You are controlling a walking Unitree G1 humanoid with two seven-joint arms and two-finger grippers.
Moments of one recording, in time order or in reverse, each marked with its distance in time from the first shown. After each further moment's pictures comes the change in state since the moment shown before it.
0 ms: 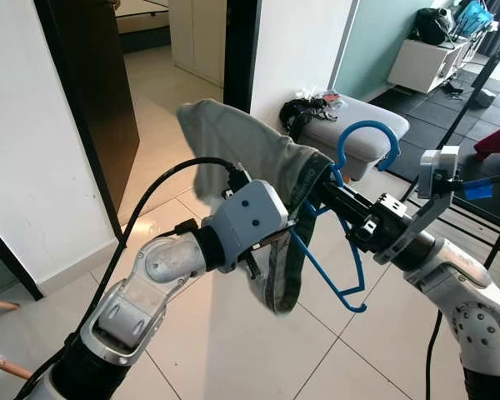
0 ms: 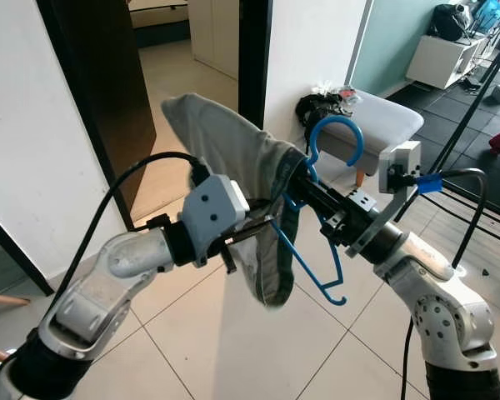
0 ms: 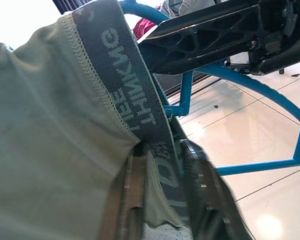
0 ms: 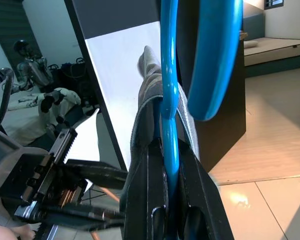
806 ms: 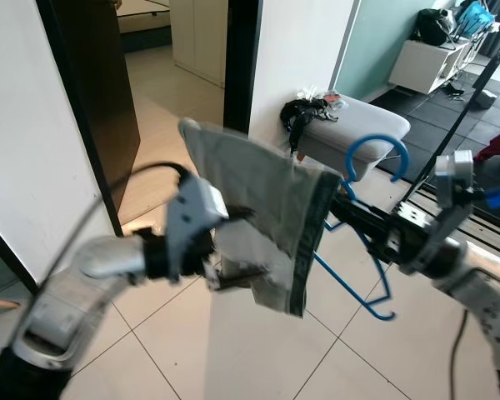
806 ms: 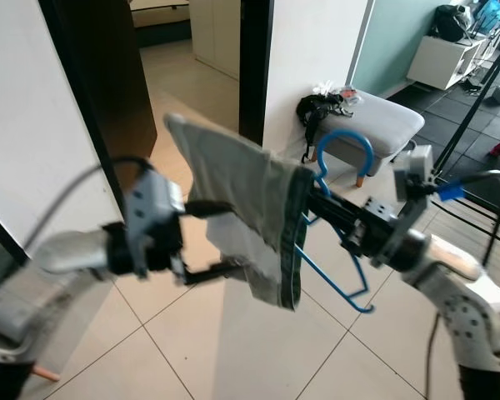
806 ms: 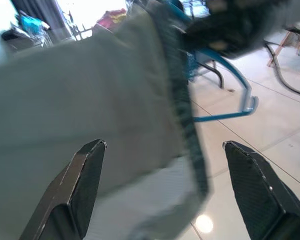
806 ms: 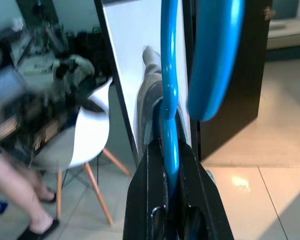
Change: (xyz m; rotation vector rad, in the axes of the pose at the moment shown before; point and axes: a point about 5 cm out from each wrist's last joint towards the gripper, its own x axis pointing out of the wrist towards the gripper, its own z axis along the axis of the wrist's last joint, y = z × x) left arm -0.060 0.041 0.003 -0.182 -0.033 -0.151; right arm -0.036 -0.014 0.007 -0.055 0.152 0.108
